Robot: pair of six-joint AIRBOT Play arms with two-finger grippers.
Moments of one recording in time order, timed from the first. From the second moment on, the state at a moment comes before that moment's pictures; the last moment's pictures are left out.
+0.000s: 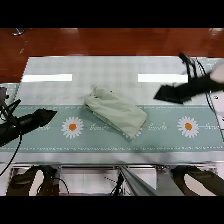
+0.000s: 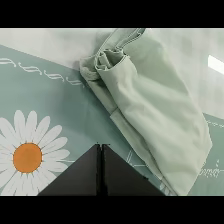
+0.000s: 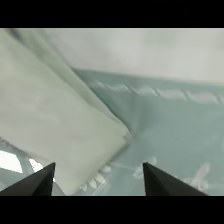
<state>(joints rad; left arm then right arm) 0.23 -0.45 0.44 0.80 -1.01 -1.43 0.03 -1.04 0.94 -1.12 1.21 1.60</state>
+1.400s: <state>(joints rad) 0.23 -0.45 0.44 0.78 -1.00 -1.43 0.29 -1.46 1.26 -0.66 1.01 1.32</state>
